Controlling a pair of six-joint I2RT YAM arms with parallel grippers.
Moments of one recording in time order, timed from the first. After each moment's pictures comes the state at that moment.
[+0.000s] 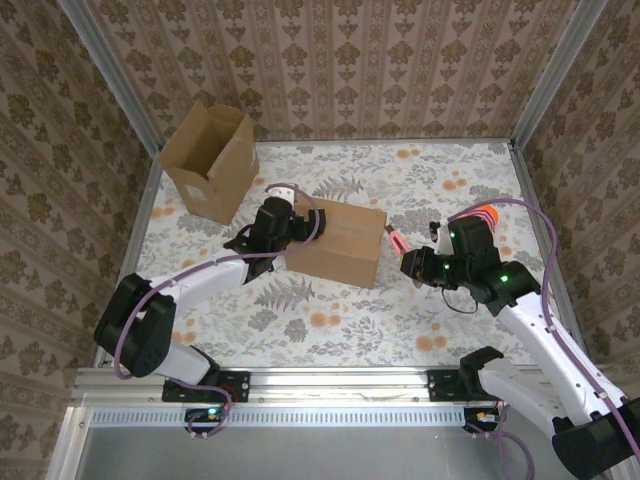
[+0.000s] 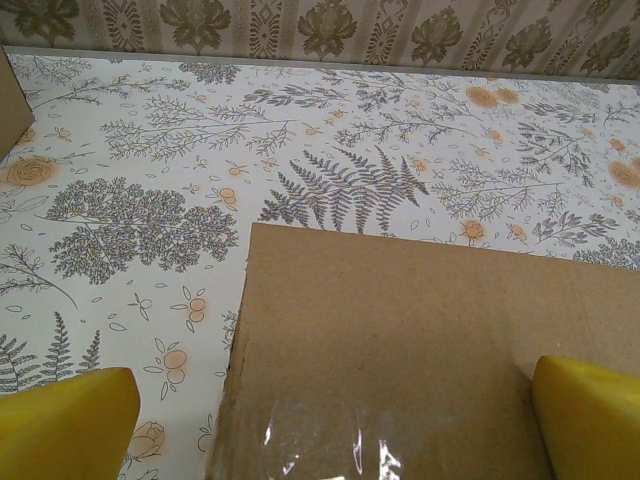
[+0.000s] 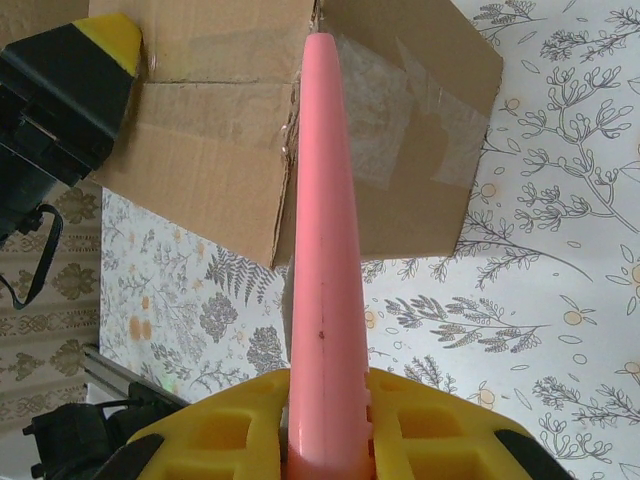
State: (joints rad) left arm -0.68 1.46 0.84 0.12 -0.21 -0.38; right arm 0.34 0.86 0.83 -0.75 -0.37 0.69
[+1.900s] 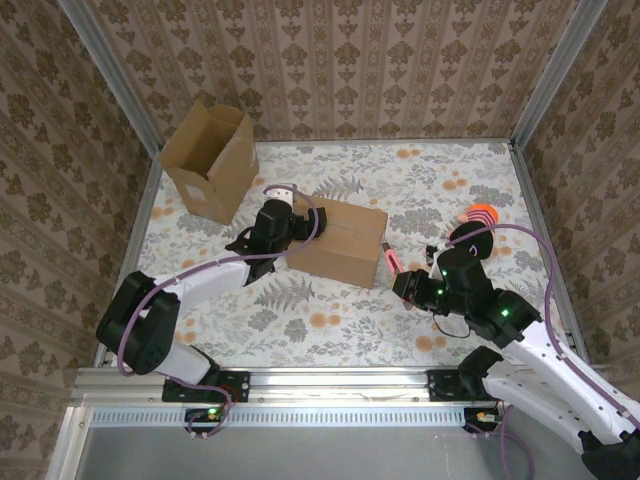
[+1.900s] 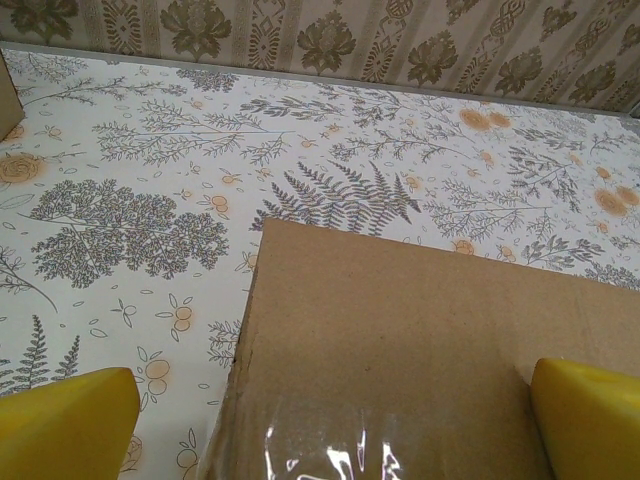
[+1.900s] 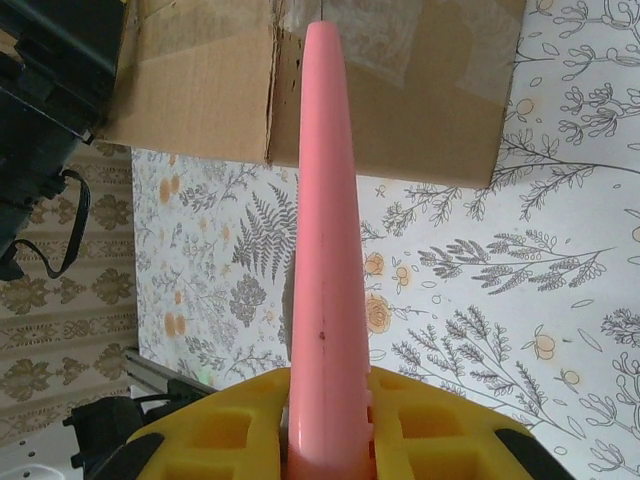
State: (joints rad) left arm -0.68 1.48 0.81 0.20 -0.21 -0.43; right arm 0.61 0.67 0.65 -0.65 -0.19 1.00
